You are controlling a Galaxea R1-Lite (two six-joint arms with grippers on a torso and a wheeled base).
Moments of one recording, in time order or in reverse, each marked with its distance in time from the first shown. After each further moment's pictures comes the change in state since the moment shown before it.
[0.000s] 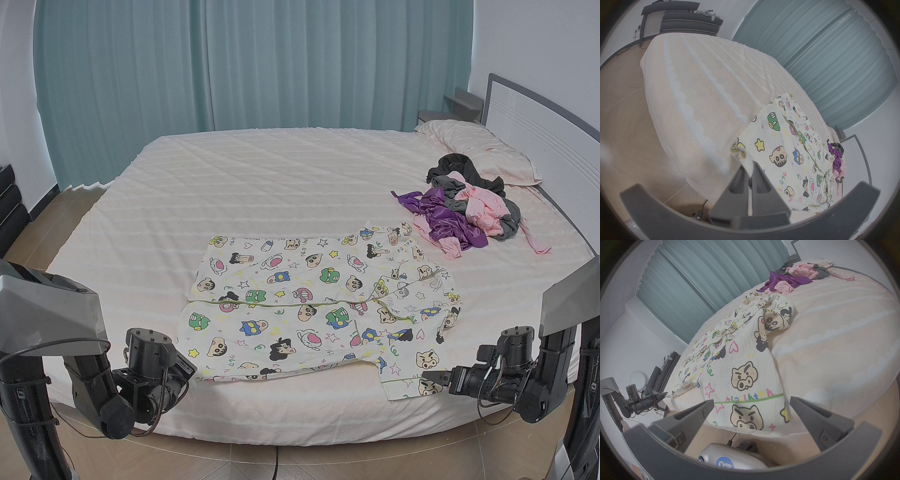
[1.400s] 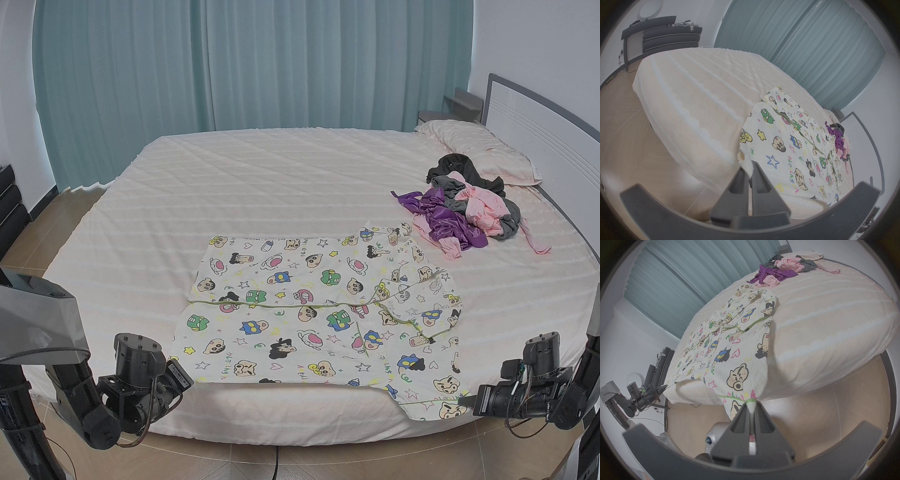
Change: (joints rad) left arm -0.026 -0.107 0.097 0.010 0.004 0.192; right arm 0.002 -0.334 0.164 0.336 -0.029 0.014
